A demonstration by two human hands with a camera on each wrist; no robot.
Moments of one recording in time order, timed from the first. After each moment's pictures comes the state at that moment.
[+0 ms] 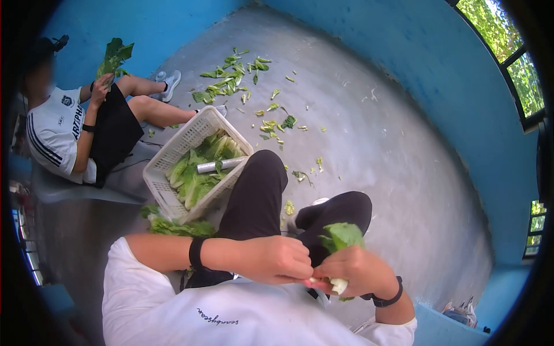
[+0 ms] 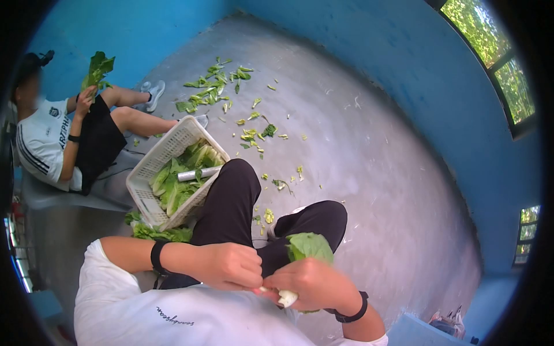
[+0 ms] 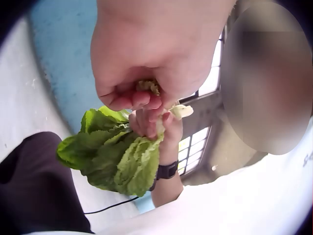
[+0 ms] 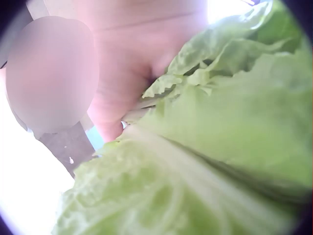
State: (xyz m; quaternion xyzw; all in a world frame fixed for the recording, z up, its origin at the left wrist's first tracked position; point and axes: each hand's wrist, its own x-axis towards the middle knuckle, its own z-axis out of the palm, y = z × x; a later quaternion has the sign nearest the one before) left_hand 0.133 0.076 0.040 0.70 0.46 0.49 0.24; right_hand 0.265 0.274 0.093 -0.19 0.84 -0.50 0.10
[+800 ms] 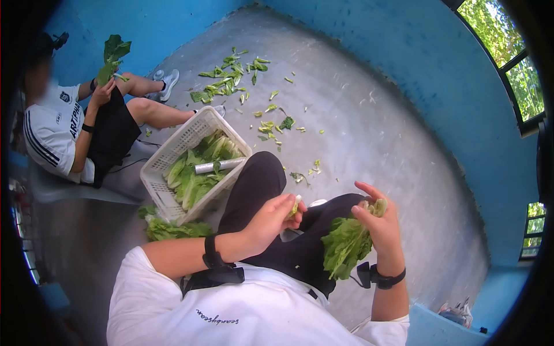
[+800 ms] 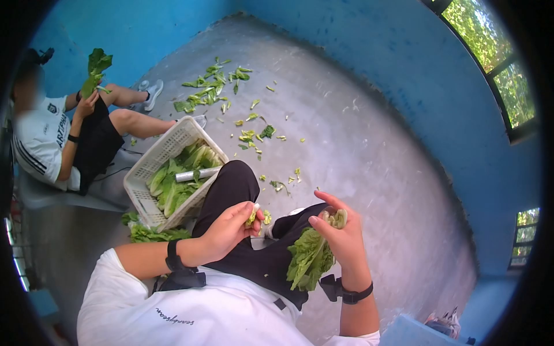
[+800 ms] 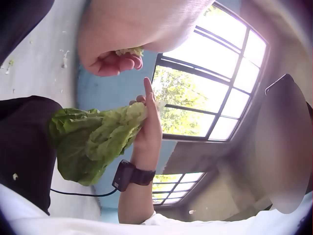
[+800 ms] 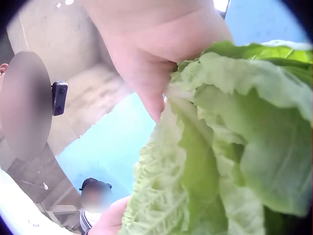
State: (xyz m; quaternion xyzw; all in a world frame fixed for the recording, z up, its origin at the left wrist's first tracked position) left_hand 0.127 0.098 -0.011 0.00 0.44 0.74 0.51; right_hand 0.233 0.325 0.066 0.26 0.70 -0.67 -0.03
